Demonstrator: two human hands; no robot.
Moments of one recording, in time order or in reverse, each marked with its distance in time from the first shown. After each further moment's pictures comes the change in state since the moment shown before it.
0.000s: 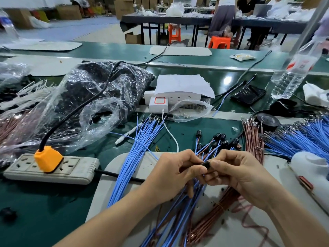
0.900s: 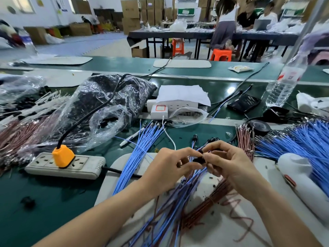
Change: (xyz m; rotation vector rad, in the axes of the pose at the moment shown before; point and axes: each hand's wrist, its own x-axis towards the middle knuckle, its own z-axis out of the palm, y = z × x) left_hand 0.003 0.011 0.001 0.454 0.099 0.145; right_hand 0.000 -0.003 -0.002 -0.112 0.057 -0.181
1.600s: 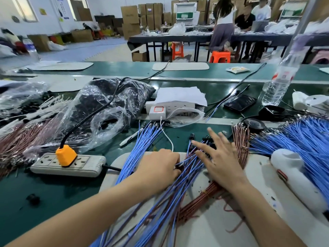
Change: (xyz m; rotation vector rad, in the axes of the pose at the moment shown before) left_hand 0.002 0.012 -0.007 0.834 -0.340 -0.340; right_hand 0.019 0.036 -0.013 -1.270 0.138 -0.172
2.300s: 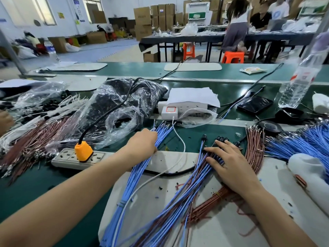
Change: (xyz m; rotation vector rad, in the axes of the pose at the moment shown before) left_hand 0.027 -0.080 -0.023 0.065 -0.046 -0.249; right_hand -0.001 -0.004 -0.001 0.017 -0.026 -0.036
